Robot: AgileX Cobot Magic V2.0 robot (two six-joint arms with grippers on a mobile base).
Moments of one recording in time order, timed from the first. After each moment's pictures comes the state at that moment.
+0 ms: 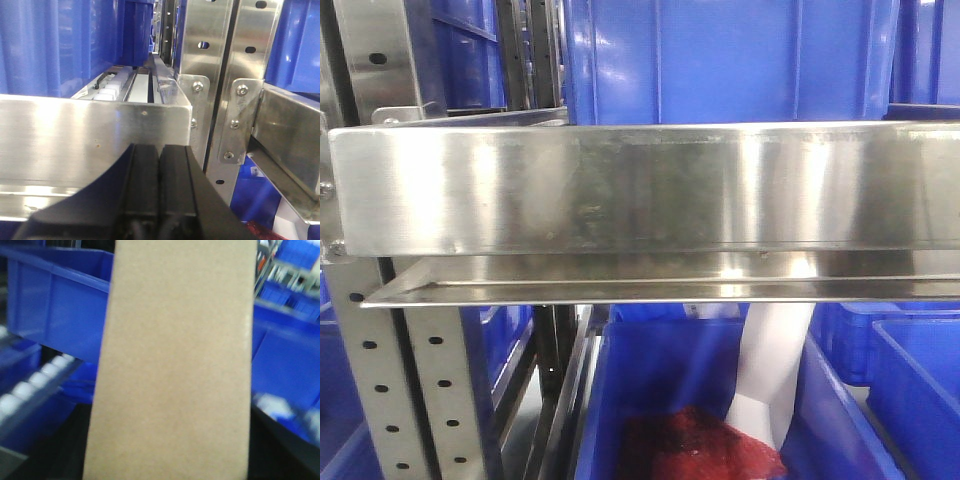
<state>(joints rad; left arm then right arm) -0.09 -0.01 0.03 -0.08 0.05 0.02 0.18 0.51 -0.84 -0.16 0.57 -0.19</state>
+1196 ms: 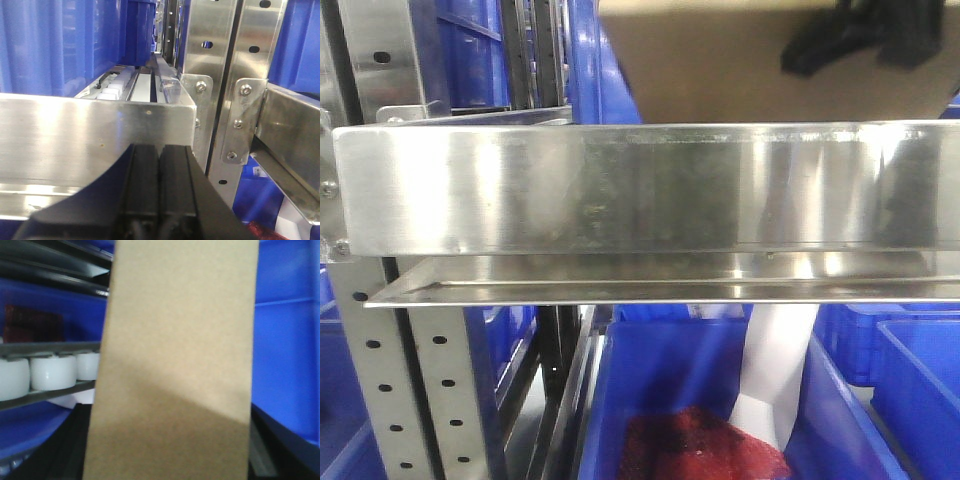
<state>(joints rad) -0.09 -0.01 0.03 -0.08 0.05 0.02 0.52 1.30 -0.98 -0.41 0.34 -0.79</state>
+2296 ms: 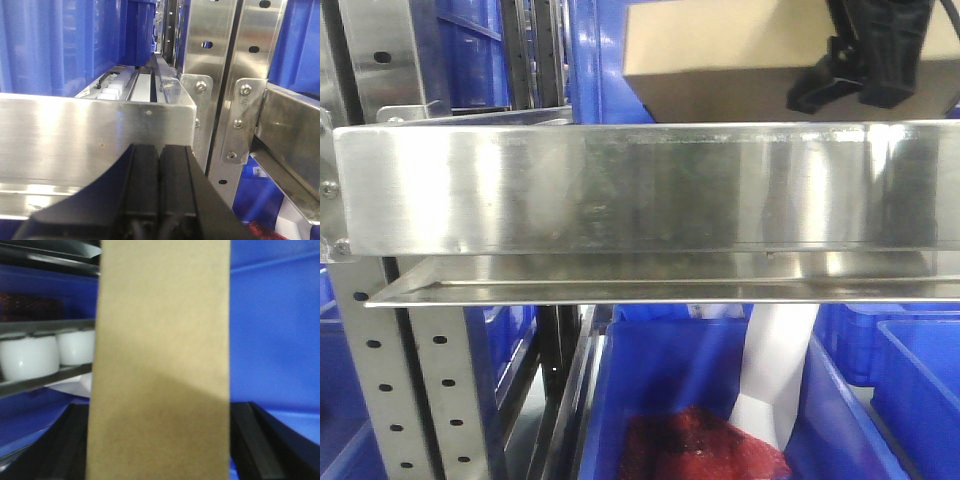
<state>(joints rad) -0.09 -0.01 0.03 -0.08 0.05 0.02 0.48 1.35 -0.99 -0.46 0.33 -0.65</state>
